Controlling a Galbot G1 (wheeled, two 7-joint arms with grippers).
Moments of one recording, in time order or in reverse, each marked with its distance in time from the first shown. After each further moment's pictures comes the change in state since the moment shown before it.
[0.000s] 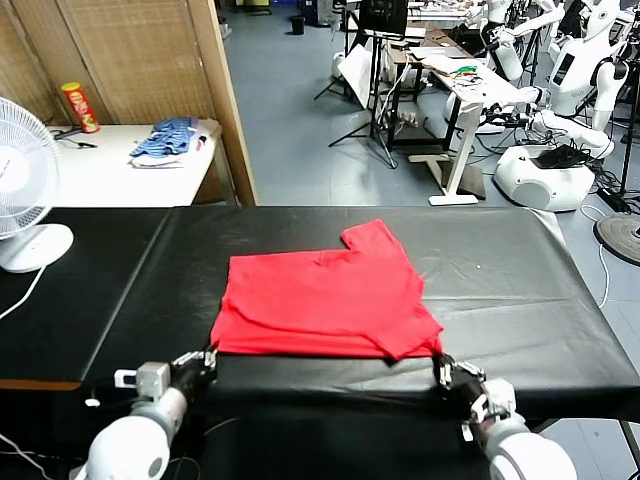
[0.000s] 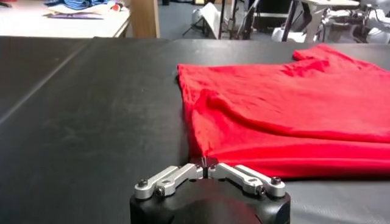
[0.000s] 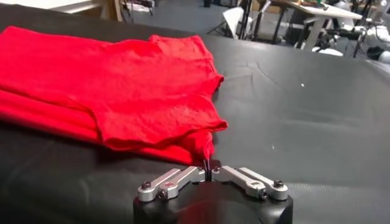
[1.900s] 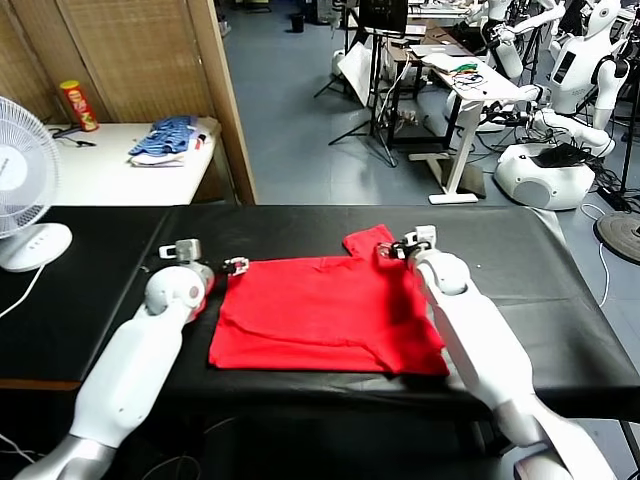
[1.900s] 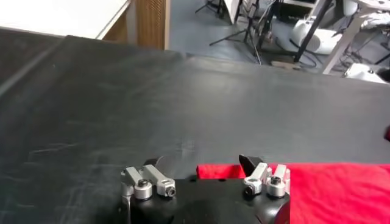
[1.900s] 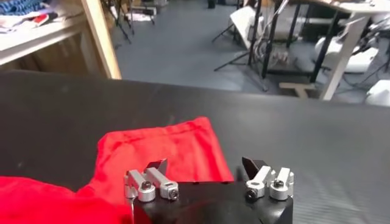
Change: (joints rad) left arm -0.904 -0.067 0.278 0.764 -0.256 0.151 -0.019; right arm 1.240 0.194 -0.439 -1.156 0.144 0.001 -0.004
